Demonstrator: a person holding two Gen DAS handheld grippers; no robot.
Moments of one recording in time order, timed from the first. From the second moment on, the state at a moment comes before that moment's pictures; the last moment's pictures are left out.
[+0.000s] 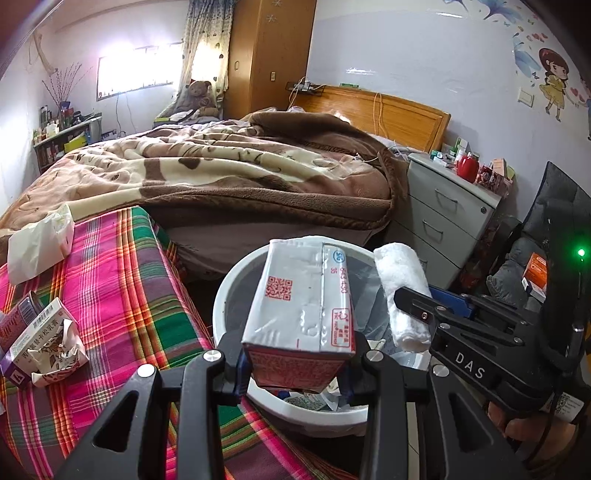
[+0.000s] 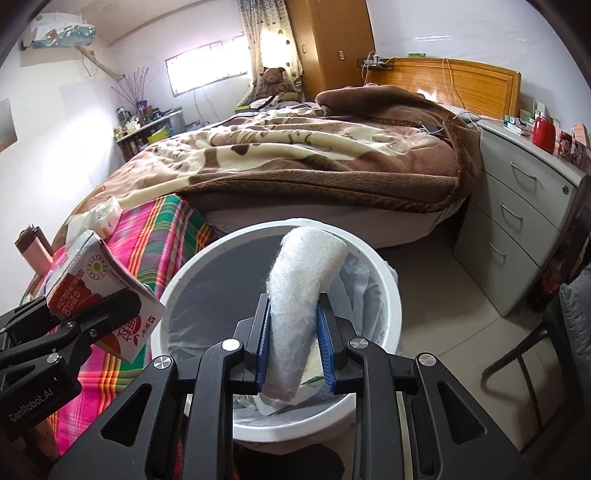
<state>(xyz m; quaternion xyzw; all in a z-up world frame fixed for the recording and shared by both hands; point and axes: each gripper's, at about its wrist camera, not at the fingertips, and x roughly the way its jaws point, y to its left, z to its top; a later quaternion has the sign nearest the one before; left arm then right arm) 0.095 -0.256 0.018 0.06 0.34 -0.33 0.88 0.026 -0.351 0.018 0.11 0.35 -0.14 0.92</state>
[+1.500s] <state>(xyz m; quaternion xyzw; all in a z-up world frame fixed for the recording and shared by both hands) 0.090 -0.168 0.030 0.02 0.31 -0.27 0.91 0.030 -0.301 0.030 0.10 0.32 -0.10 0.94</state>
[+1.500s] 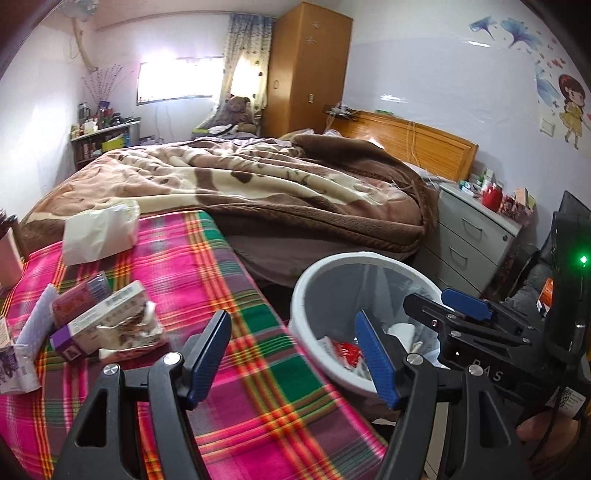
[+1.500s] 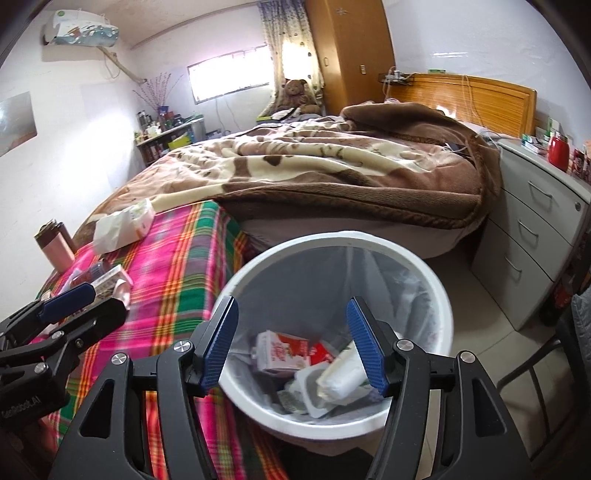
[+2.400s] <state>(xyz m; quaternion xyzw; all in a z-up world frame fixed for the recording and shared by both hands) 0.120 -0.007 0.013 -0.04 0.32 -0.13 0.94 0.077 -0.203 0.017 0.09 0.35 0.01 0.93</state>
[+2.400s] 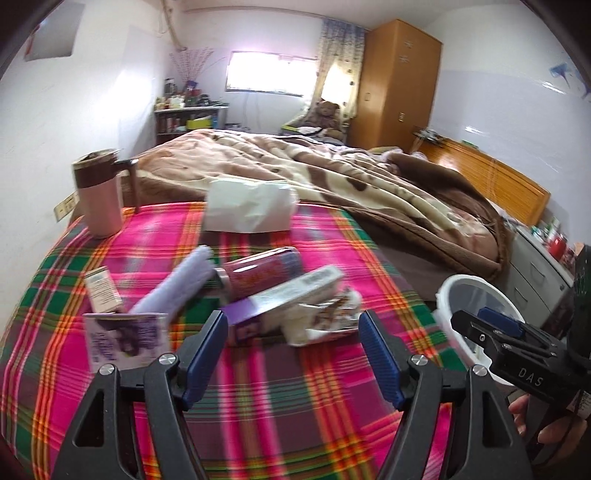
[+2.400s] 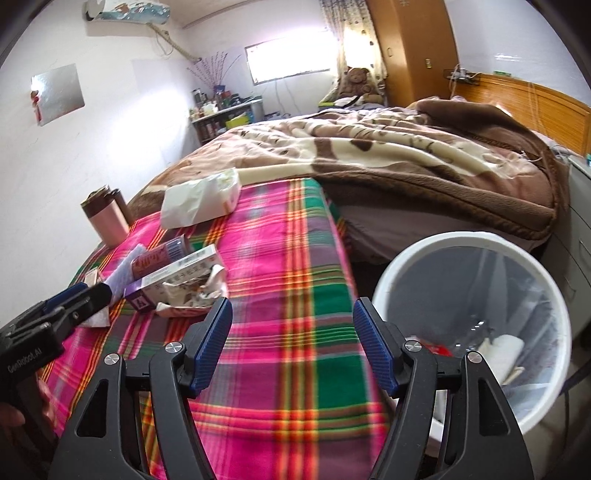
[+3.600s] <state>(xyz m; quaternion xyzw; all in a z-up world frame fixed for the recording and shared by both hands) 0.147 0.114 -0.029 -0.11 0.39 -0.08 0.91 0.151 -0.136 -0.018 0.07 0.44 0.08 0.89</state>
